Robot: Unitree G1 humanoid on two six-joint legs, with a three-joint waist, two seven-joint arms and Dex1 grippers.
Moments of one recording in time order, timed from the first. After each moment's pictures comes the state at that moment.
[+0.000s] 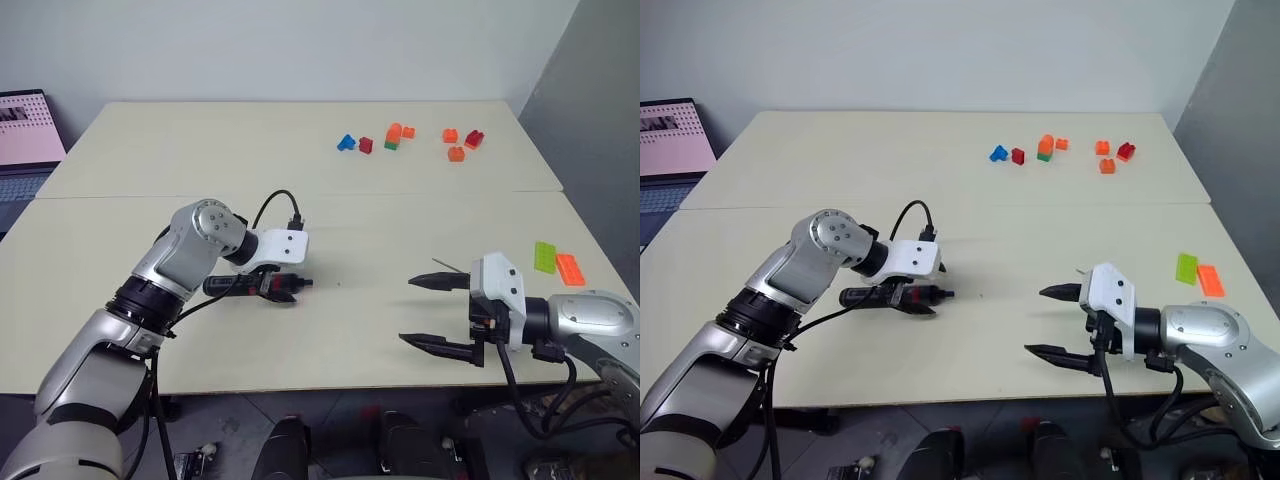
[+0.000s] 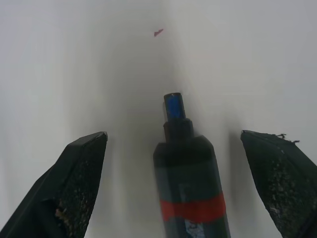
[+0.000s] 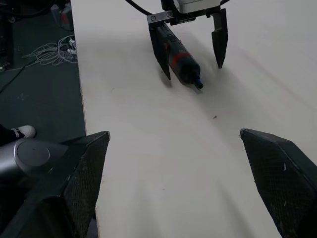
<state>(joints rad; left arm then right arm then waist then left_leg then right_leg) -0.84 0.74 -0.49 0.27 0.15 0.17 -1.41 -0.12 -0.86 -0.05 -0.68 0.62 0.66 0.90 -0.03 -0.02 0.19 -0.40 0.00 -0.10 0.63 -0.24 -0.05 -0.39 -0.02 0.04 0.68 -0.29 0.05</state>
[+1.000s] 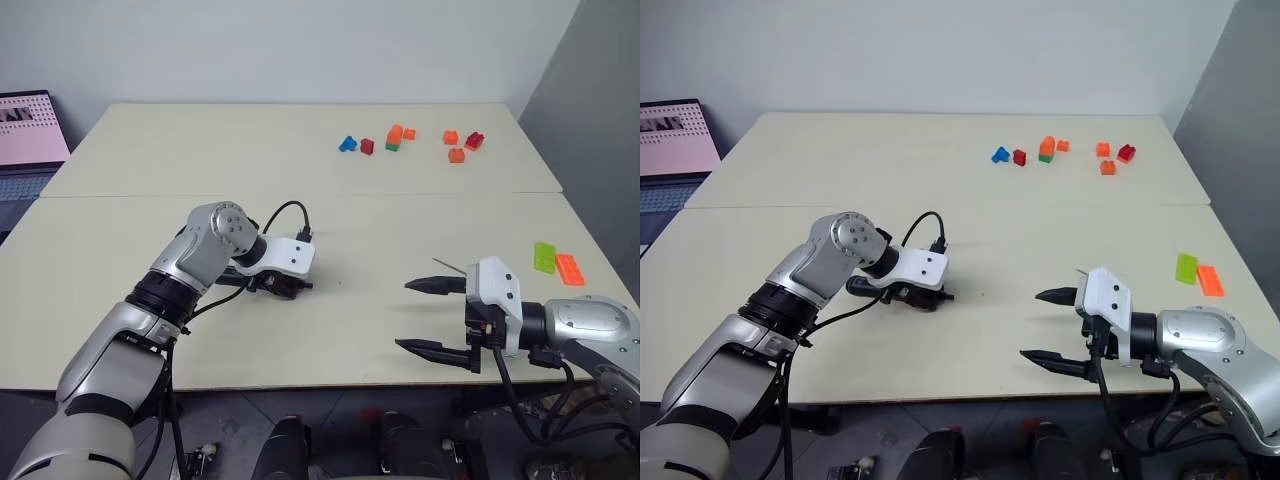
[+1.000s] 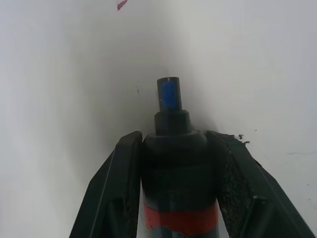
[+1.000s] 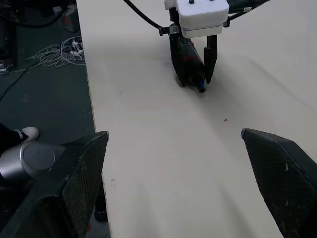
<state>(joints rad) -0.88 0.67 -0.51 0.39 0.28 0.06 -1.45 -0.11 -0.86 -0.04 -0.70 0.64 0.66 0.87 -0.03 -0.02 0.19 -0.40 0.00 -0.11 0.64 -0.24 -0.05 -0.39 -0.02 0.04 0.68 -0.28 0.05</state>
